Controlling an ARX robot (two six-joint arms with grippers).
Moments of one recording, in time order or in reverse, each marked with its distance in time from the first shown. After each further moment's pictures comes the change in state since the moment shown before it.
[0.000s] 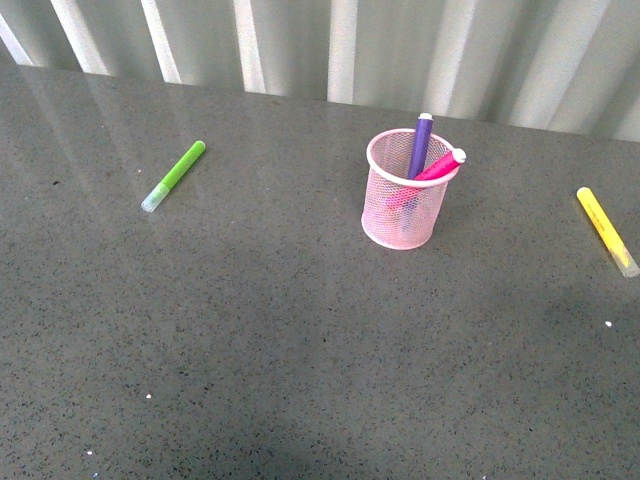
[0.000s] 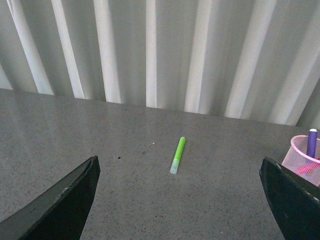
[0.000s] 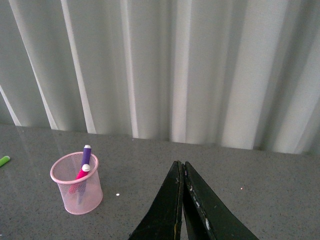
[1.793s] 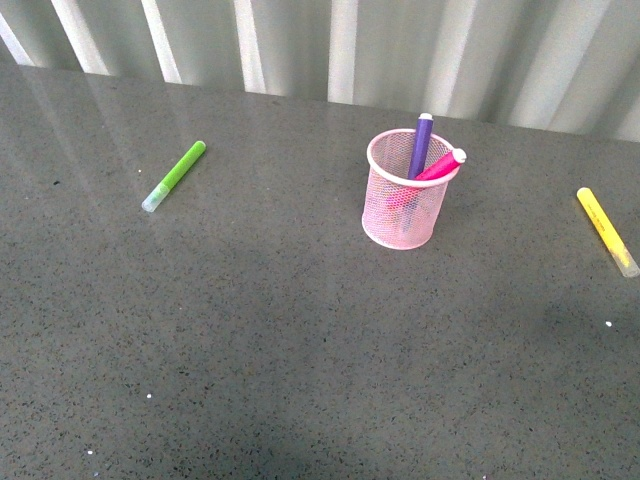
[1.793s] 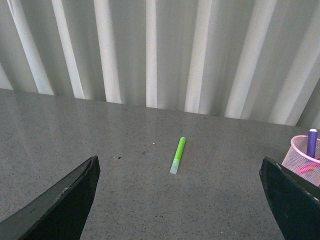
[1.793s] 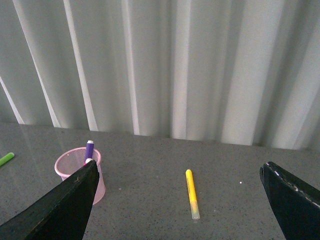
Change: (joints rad) left arm 0.000 -0.002 0.000 -0.002 0.000 0.000; right arm 0.000 -0.203 0.000 -0.208 0.000 0.004
